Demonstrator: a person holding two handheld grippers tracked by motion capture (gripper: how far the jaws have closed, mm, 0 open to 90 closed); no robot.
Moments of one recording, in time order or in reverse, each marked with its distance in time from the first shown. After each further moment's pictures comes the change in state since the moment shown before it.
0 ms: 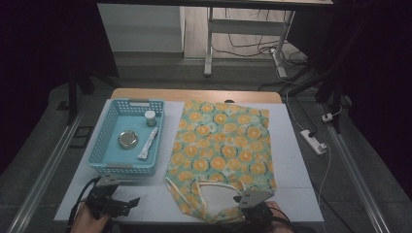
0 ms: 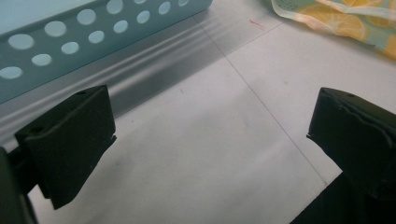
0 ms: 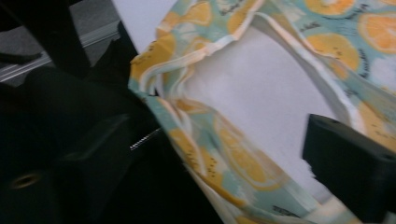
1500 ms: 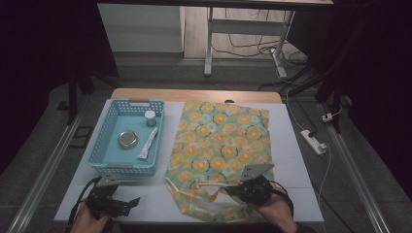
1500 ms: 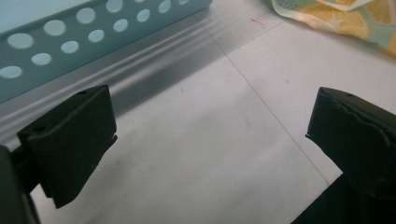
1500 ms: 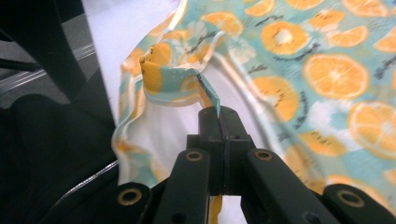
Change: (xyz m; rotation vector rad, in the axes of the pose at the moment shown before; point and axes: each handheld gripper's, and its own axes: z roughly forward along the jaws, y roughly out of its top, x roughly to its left) left arm -0.001 0.000 0.001 0.008 0.007 0.007; right arm -0.058 0.036 -0.002 -0.016 0.035 0.010
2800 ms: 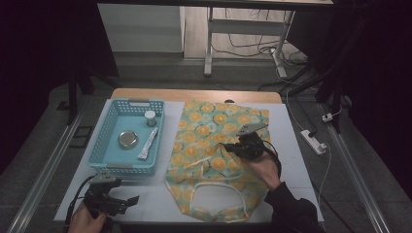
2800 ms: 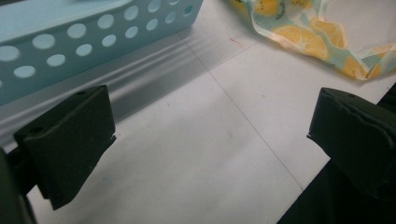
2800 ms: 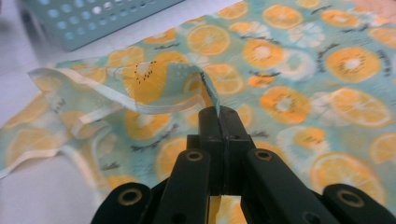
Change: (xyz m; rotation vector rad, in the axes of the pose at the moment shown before) left arm 0.012 0.000 -0.003 -0.060 -0.128 -0.038; right arm -0.098 0.058 0.022 -0.068 -0.171 0.065
